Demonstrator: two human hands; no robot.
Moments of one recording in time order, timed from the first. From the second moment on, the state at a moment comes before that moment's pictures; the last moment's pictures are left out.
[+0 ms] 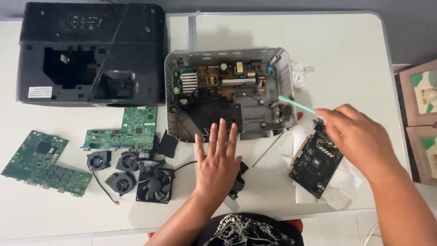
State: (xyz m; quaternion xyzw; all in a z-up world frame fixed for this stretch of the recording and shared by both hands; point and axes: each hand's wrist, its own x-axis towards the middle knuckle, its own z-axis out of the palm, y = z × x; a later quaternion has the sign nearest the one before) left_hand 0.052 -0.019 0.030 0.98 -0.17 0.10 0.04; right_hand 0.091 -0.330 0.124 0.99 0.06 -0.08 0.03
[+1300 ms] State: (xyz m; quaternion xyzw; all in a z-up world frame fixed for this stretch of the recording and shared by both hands) left_hand 0.049 -0.034 0.019 0.98 -0.16 0.09 -0.01; right_hand 0.160 -0.387 0.114 0.96 0.24 0.09 0.12
